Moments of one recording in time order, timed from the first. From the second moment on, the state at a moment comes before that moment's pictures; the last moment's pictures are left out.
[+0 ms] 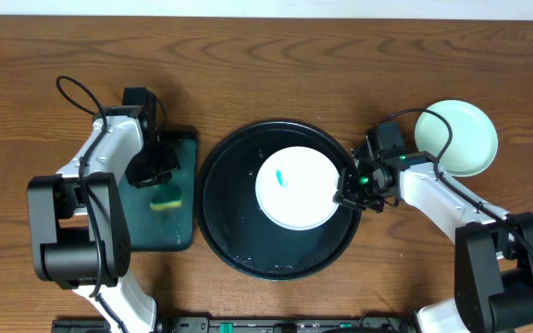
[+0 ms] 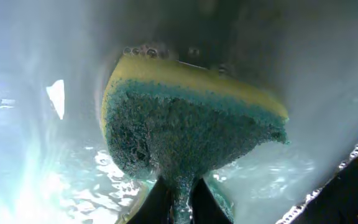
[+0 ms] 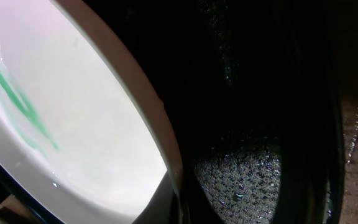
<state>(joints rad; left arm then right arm) 0.04 1.89 1.20 -0.90 0.02 -0.33 0.23 1.68 0.87 -0.58 -0.44 0.51</state>
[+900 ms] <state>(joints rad) -0.01 1.16 1.19 -0.86 -0.09 -0.14 0.24 1.68 0.87 -0.59 -0.44 0.46</state>
